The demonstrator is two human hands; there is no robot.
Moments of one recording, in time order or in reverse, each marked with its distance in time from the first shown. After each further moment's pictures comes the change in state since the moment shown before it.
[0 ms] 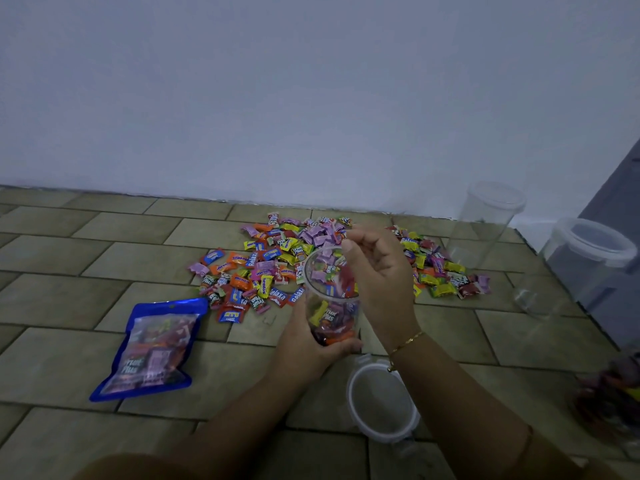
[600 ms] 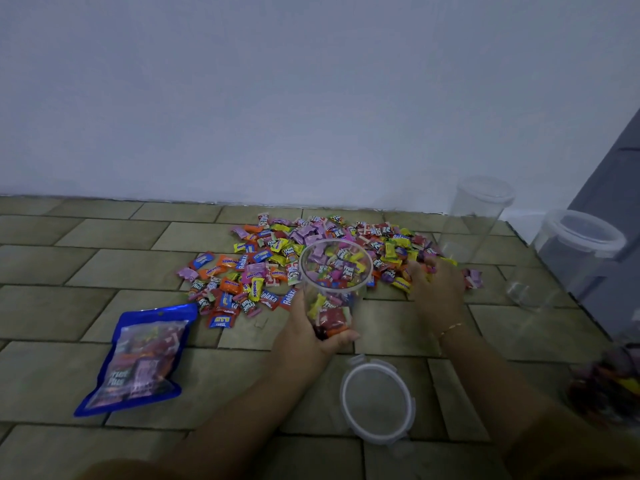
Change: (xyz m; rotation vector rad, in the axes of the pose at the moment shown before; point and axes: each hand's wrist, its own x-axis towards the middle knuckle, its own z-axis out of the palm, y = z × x) left_hand 0.010 0.004 0.008 0.205 0.008 -0.056; right_hand 0.022 0.109 -0.106 -0.778 0.127 0.414
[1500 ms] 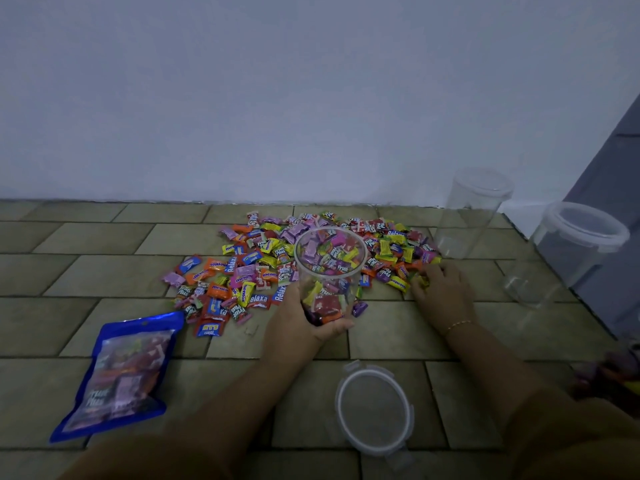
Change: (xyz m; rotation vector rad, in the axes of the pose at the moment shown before) left_hand 0.028 0.002 0.002 0.012 0.032 0.062; right_hand 0.011 0.035 -0.002 -0.465 -0.023 -0.207
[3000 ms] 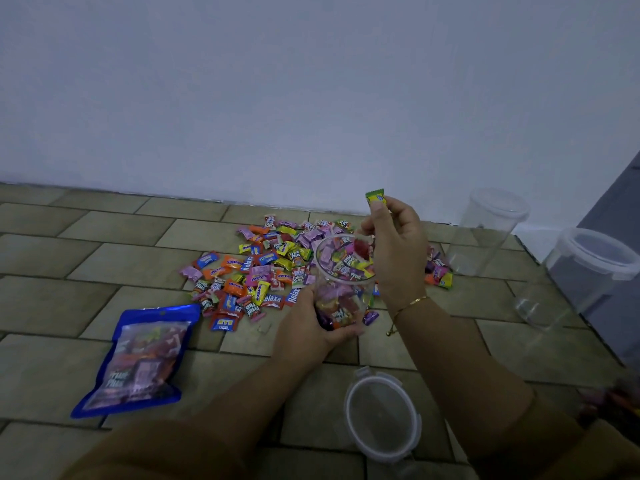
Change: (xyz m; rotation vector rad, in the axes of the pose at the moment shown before) left_hand -0.002 0.006 -0.005 0.021 -0.025 -0.022; right_hand -0.012 -0.177 -0.094 1.409 0.085 0.092
